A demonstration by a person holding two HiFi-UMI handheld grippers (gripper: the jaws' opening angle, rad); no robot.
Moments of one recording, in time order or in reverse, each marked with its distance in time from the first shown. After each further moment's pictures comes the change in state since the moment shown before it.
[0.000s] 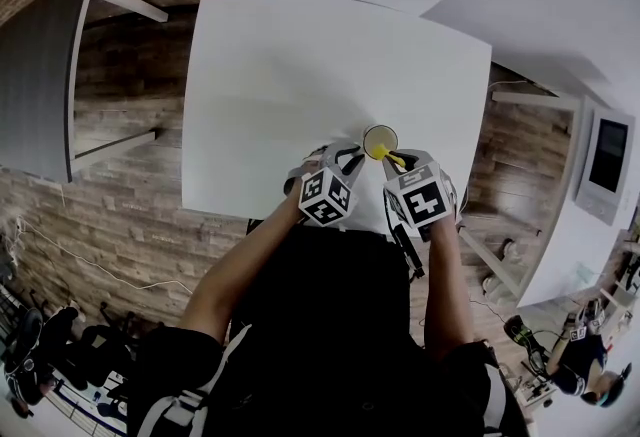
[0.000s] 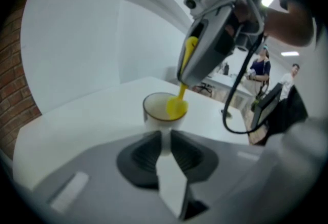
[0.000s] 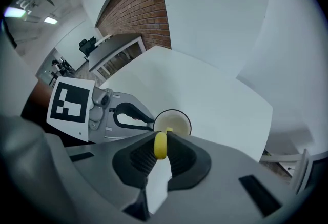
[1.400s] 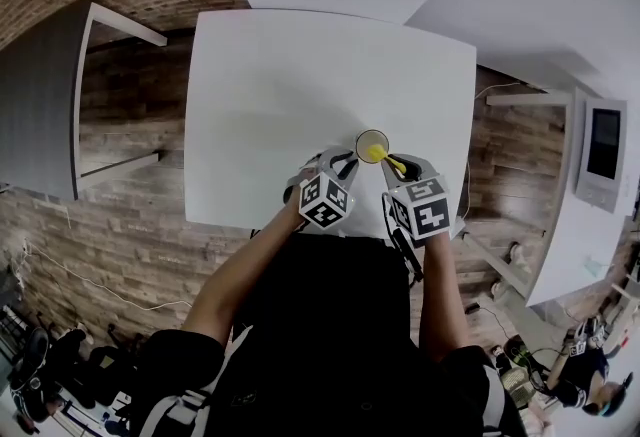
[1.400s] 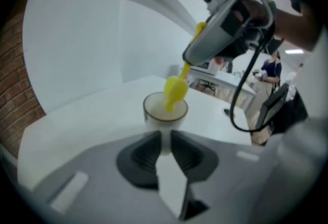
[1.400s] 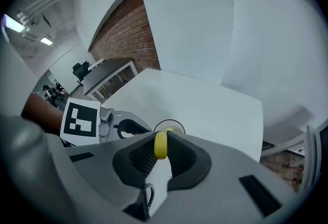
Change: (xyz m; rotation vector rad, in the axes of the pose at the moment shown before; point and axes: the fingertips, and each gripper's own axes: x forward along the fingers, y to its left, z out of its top) left arm 0.000 0.003 -0.001 -0.006 0.021 0.038; right arm -0.030 -0.005 0.008 0.149 -0.241 -0.044
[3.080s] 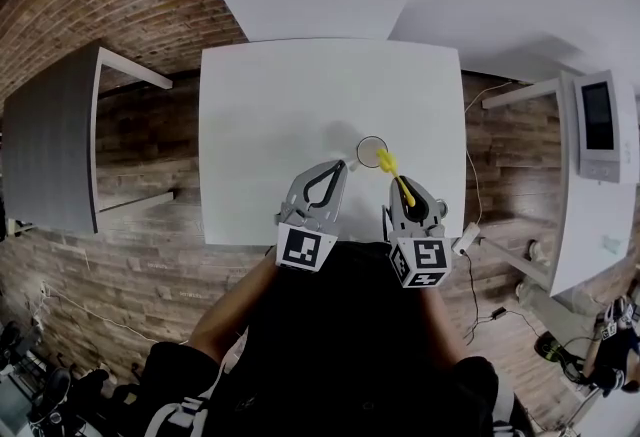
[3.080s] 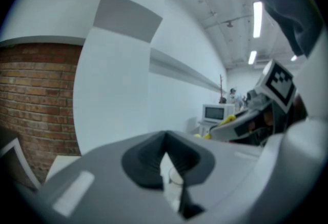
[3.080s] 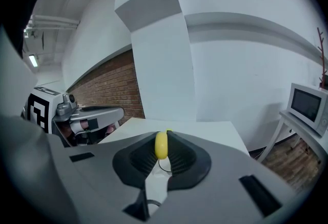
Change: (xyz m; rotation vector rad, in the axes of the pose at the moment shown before) left arm -0.179 0.034 0.122 -0.022 -0.601 0.268; right arm -0.087 0.030 0.015 0.187 -0.623 -0.264
